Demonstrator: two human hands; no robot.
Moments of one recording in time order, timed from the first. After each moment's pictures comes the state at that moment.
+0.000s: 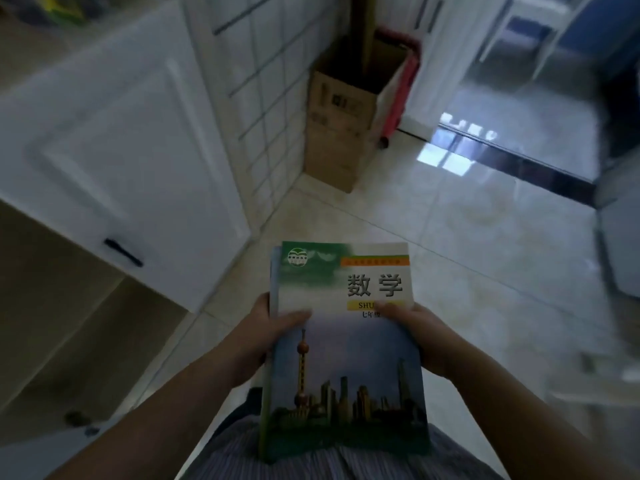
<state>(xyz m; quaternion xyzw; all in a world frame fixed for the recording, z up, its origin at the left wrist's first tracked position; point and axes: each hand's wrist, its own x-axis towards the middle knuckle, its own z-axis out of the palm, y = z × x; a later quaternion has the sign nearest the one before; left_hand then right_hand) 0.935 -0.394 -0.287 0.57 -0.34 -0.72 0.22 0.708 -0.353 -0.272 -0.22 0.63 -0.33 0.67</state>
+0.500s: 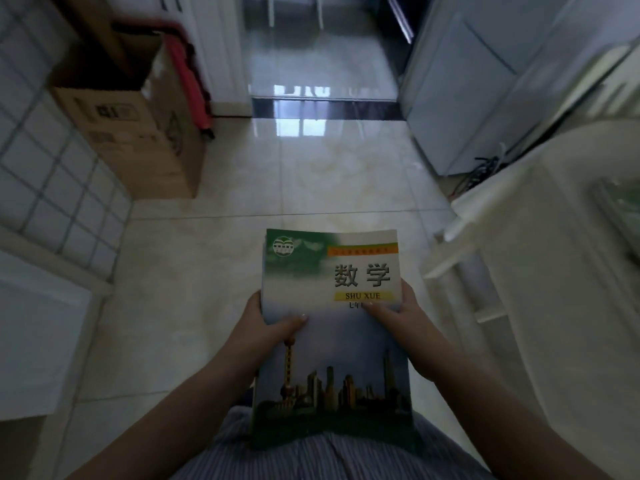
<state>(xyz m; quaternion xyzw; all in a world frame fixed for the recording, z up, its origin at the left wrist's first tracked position) 0.664 -0.259 -0.300 0.45 -0.54 -0.71 0.07 0.492 -0.113 -0.276 -0.13 0.74 -0.50 0.42</state>
